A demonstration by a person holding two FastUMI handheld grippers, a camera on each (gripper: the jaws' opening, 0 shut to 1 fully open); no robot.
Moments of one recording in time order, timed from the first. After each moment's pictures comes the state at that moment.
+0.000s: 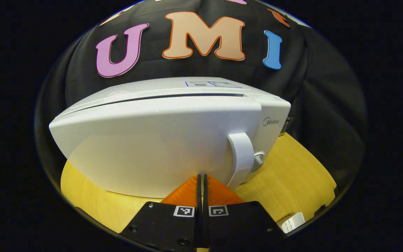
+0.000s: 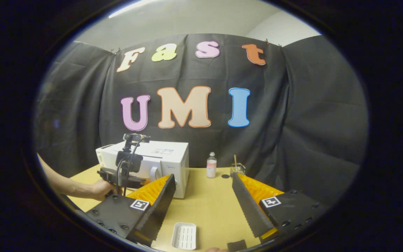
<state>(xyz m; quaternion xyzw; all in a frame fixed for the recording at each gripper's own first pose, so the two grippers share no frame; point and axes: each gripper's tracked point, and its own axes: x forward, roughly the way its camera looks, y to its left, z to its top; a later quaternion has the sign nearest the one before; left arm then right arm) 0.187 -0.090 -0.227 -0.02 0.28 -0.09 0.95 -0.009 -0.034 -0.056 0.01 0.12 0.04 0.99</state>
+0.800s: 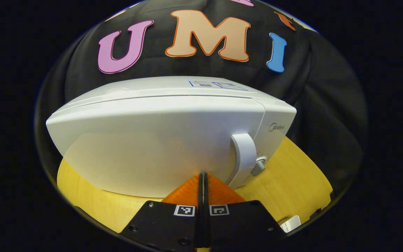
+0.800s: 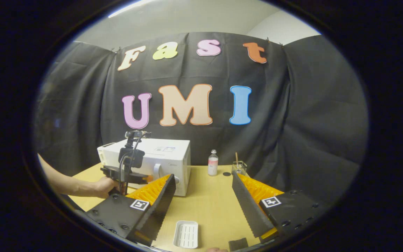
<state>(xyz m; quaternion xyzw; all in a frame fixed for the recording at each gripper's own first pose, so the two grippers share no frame) 0.194 -0.082 -0.223 -0.04 0.28 -0.08 0.96 -0.014 -0.029 -0.059 0.01 0.13 0.04 0.99</state>
